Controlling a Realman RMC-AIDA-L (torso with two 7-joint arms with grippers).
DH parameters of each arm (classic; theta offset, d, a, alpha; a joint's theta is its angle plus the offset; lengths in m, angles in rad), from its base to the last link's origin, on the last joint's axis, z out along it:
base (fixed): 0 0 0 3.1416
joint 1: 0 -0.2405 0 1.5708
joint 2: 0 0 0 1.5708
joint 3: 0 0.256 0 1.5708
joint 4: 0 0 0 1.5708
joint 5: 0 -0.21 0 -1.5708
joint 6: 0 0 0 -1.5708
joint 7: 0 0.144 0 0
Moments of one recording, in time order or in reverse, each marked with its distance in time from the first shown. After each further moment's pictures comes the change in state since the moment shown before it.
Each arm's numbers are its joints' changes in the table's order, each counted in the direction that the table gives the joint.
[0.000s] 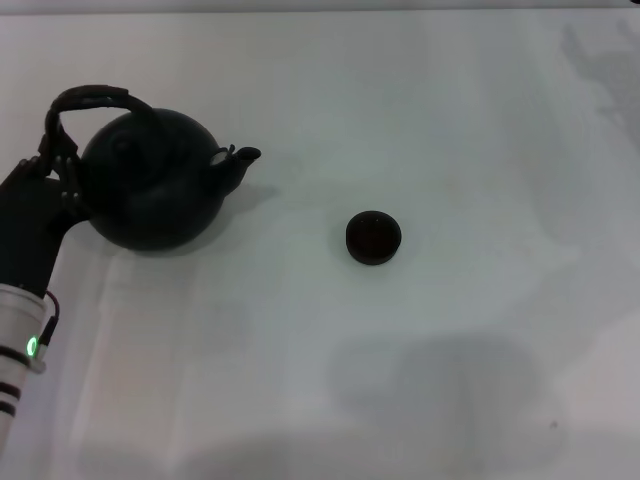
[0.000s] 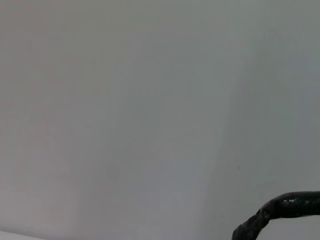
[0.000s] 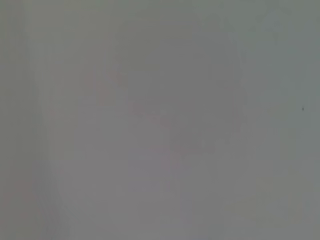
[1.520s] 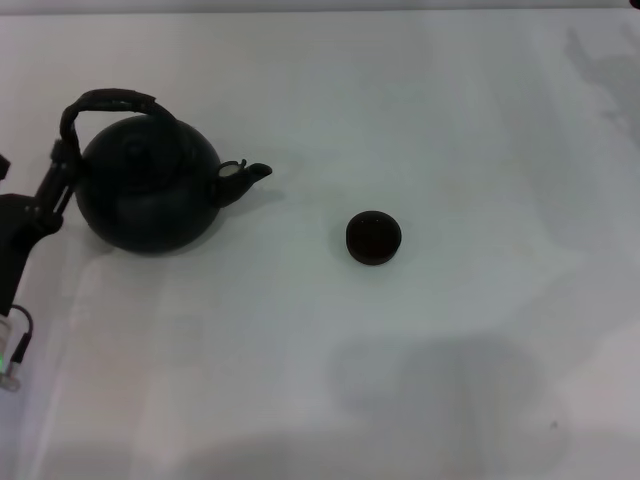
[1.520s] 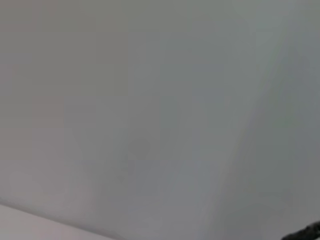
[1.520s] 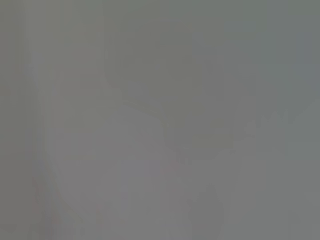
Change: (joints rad) left arm -0.010 0.004 0.028 0.115 -0.008 -0.065 -0.226; right arm 0.013 0.000 0.000 -0.002 0.000 -0.007 0.001
